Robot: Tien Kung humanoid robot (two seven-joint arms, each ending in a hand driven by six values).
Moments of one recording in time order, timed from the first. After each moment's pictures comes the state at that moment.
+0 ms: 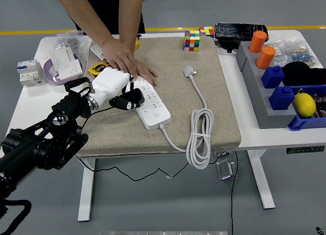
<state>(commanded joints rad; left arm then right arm) -0.72 0.13 -0.78 -0.71 2.27 0.31 -0.11 0.15 -0.31 0.26 0.45 -0.11 -0.47 -0.11</state>
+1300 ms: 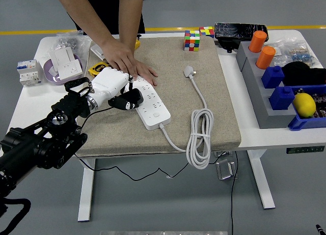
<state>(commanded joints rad) -0.72 0.14 -0.76 -0.69 2.27 0.32 -0.11 0.16 -0.31 0.27 0.45 -0.11 -0.47 -0.11</state>
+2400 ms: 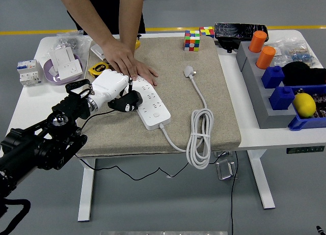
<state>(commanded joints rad) -0.73 0.14 -0.75 -0.67 2.27 0.32 -0.11 0.16 -0.31 0.27 0.45 -0.10 -0.47 -0.11</state>
